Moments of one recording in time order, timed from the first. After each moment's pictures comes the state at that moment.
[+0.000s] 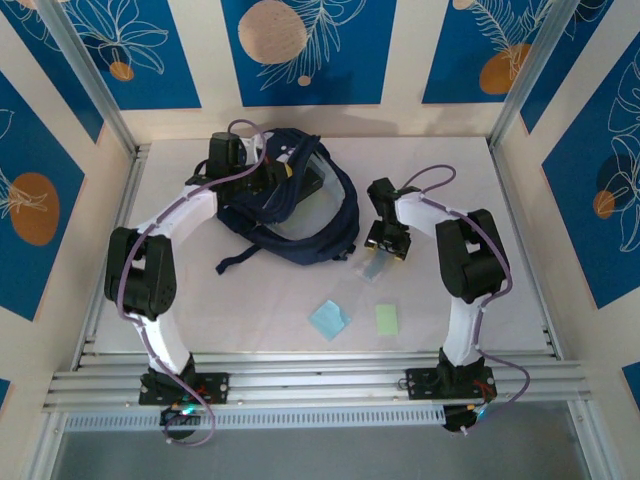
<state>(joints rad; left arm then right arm) -0.27 1.82 1.40 -0.10 0.66 -0.65 0.34 1.93 1.30 -0.85 0.05 0.75</state>
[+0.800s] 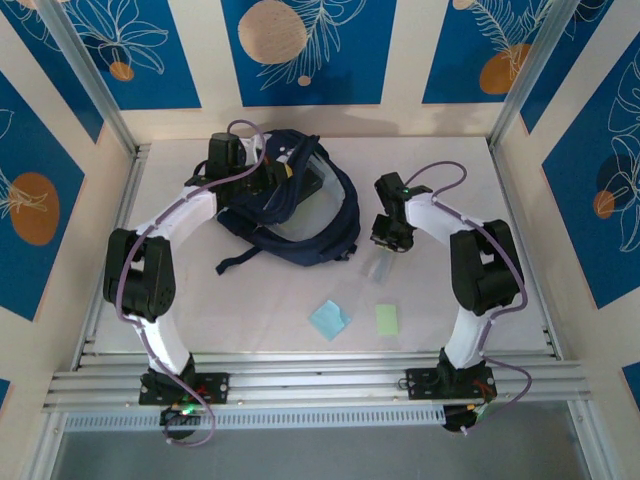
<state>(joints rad) -0.27 1.81 1.39 -0.10 0.66 -0.66 0.33 1.81 1.26 -0.83 -0.01 0.71</state>
